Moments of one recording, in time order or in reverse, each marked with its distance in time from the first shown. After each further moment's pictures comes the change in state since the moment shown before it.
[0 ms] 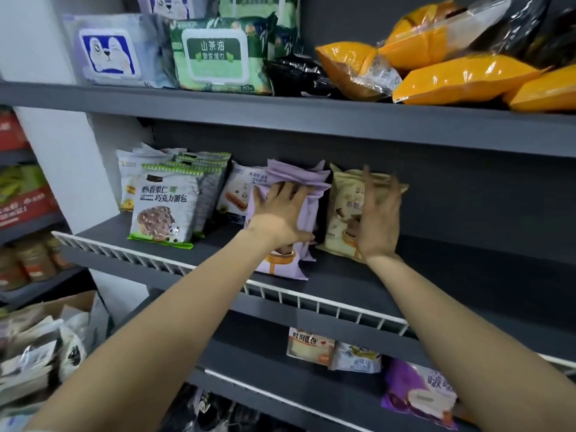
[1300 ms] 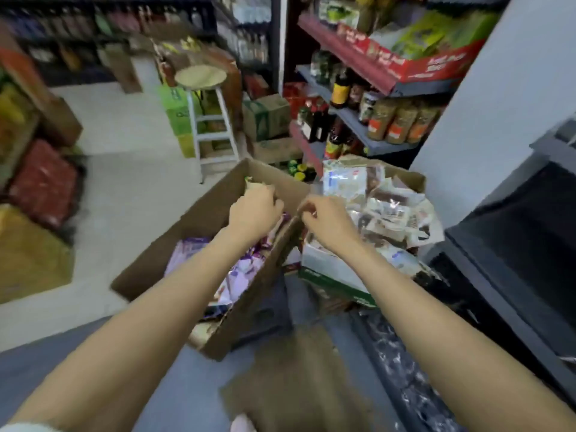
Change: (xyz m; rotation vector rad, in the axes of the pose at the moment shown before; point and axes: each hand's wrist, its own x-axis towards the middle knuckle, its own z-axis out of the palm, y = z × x) left_hand -0.586 -0.458 -0.001 -0.189 -0.009 -1.238; right_hand -0.459 -0.601 0.141 0.496 -1.218 -0.718
